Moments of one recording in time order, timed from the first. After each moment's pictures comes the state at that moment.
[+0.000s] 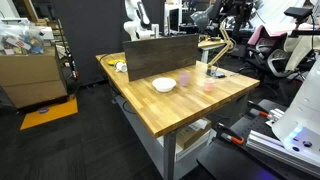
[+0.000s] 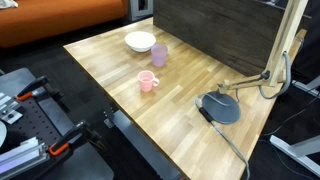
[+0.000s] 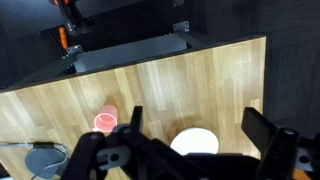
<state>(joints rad) 0.04 -0.93 0.15 -2.75 0.15 1.94 0.34</state>
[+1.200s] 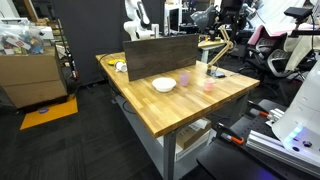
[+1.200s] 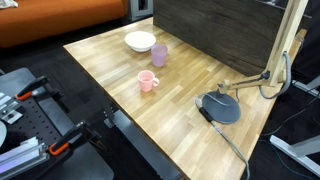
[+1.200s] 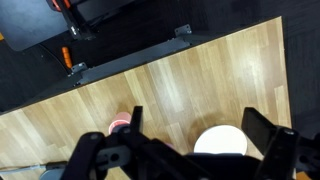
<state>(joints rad) -0.06 -0.73 0.08 -2.71 0.14 2.01 0.32</state>
